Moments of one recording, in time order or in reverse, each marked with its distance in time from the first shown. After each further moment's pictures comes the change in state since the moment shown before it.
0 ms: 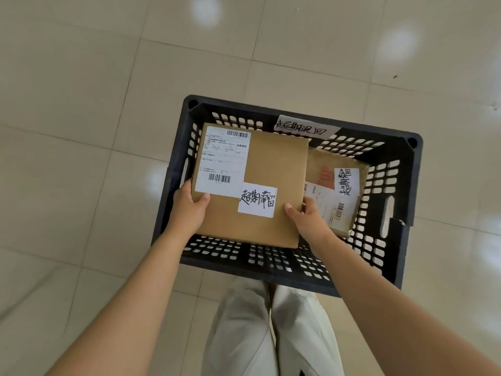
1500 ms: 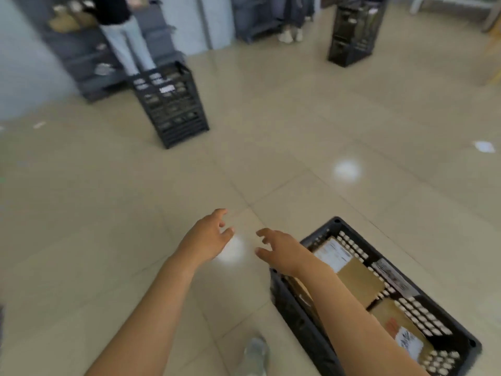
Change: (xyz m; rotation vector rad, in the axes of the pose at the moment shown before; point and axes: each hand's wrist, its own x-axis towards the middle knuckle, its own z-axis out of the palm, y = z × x) left_hand -0.334 -0.013 -0.243 0.038 0.481 0.002; right_hand -0.335 -0.144 0.159 -1.344 -0.659 -0.983
